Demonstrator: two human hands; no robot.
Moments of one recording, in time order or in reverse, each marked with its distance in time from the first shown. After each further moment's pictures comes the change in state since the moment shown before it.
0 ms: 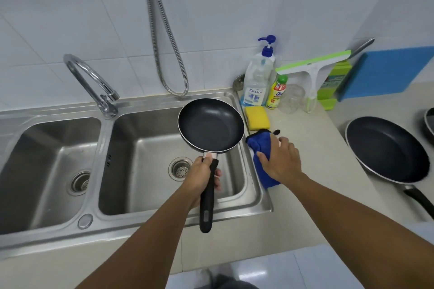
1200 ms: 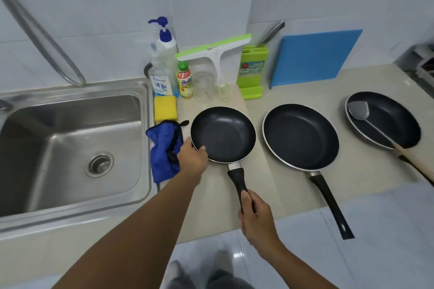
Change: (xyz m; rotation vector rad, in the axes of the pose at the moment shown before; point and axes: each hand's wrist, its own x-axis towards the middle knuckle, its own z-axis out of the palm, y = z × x) left_hand 0.043 -0.050 0.310 0.375 0.344 0.206; right_hand -0.147 0.232 -0.033 1.300 -0.282 0.378
